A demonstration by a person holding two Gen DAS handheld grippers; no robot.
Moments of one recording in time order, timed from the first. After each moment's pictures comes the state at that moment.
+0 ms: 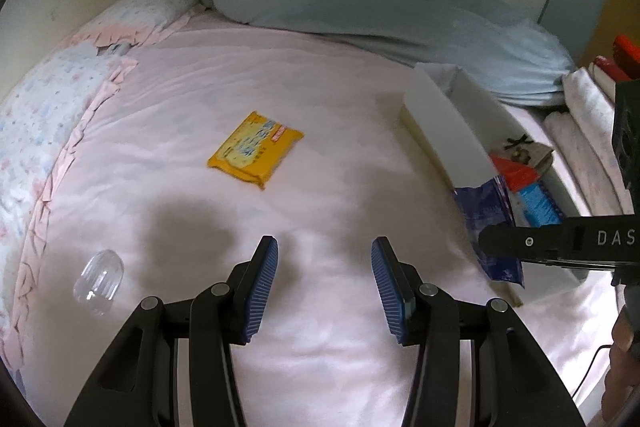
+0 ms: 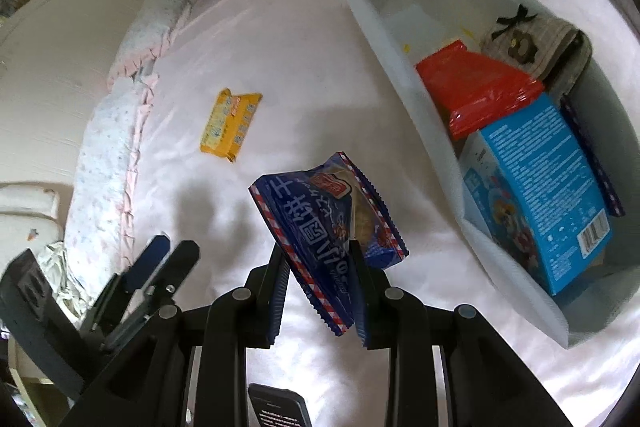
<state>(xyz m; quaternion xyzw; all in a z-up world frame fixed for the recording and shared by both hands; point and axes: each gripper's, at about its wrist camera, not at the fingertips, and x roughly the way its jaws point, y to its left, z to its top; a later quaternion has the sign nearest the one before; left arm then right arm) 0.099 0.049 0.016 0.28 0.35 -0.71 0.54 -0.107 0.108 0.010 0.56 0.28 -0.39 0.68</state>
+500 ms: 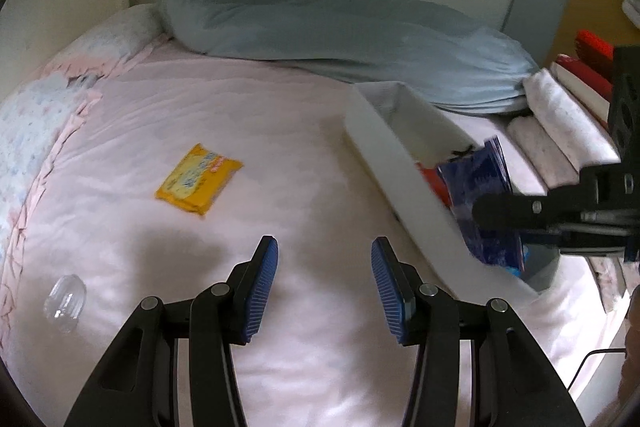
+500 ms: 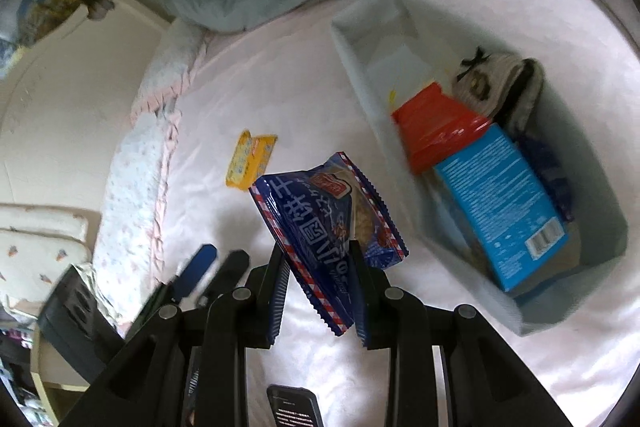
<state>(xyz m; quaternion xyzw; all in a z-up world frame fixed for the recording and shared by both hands) 0.048 0.062 0.033 0.25 0.32 -0.76 0.51 -0.152 0.115 0.047 0.56 0.21 -0.40 0.70</state>
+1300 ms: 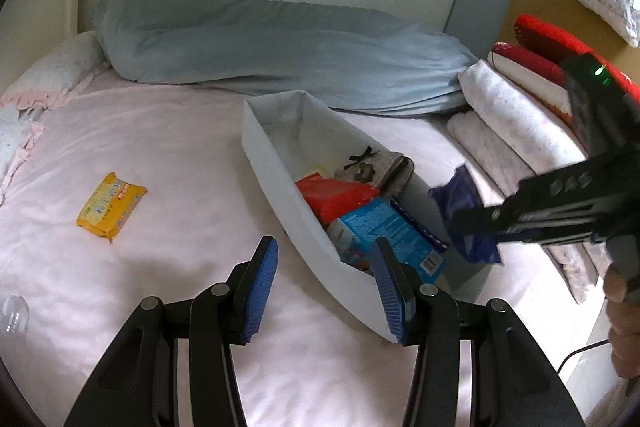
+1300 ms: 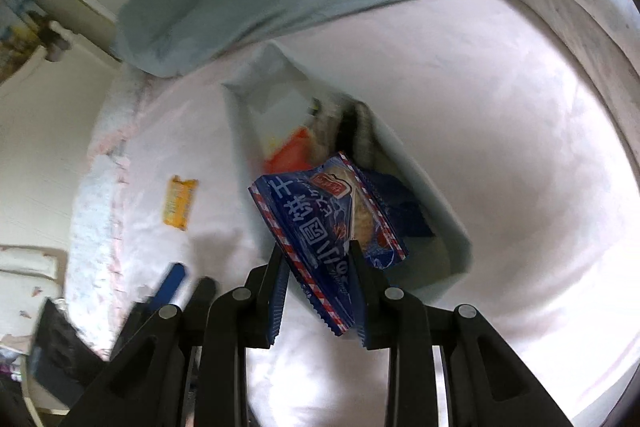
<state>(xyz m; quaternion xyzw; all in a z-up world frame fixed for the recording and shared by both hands) -0.026 0.077 0.042 0.23 0.29 -0.81 0.45 -0.250 0.114 0.036 0.55 0.25 -0.49 0.63</state>
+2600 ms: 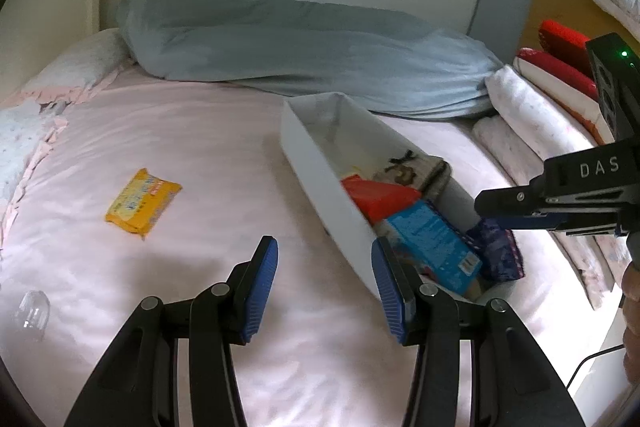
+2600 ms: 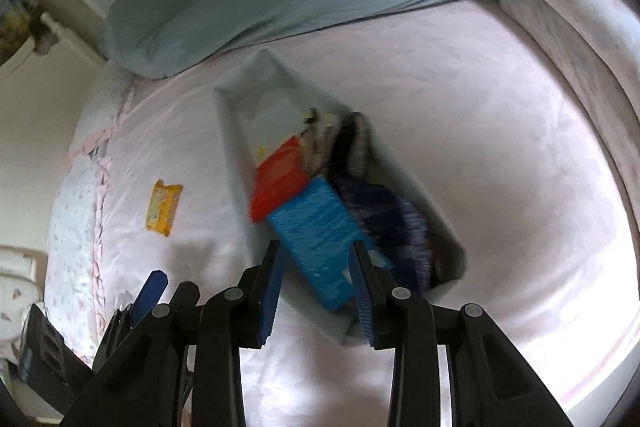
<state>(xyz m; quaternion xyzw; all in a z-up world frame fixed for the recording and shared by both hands) 0.003 0.069 0.040 0.23 0.29 -0.78 0.50 -0.222 0.109 0.051 0.52 0.25 -0.52 0.63</state>
